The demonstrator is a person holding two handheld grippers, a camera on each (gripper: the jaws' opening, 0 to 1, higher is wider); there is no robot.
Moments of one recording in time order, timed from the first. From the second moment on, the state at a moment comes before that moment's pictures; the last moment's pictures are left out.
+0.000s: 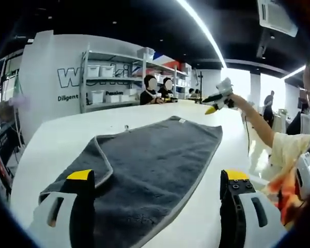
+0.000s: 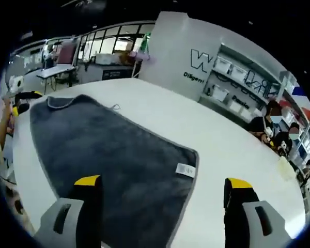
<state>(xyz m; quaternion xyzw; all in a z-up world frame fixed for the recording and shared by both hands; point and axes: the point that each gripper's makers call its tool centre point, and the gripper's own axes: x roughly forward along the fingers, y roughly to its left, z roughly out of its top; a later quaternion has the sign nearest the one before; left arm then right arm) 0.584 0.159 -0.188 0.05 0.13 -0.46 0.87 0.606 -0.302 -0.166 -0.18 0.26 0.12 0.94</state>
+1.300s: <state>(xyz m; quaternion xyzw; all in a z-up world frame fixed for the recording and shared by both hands) 0.594 0.170 -0.184 0.05 0.14 -0.45 0.88 0.545 -0.228 -0.198 -0.17 0.21 0.22 0.94</state>
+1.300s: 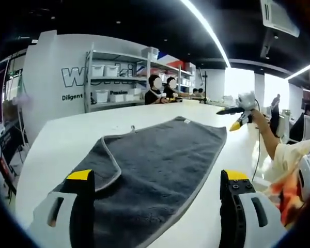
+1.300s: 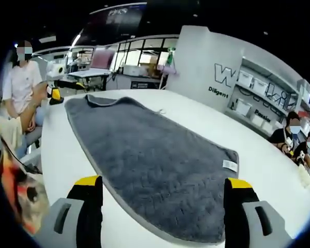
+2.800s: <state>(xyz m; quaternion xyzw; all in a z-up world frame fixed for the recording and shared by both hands) 0.698 0.173 -0.243 0.22 0.14 -0.32 0.91 0.533 -0.206 -0.217 -0.18 0.22 0.26 0.92</state>
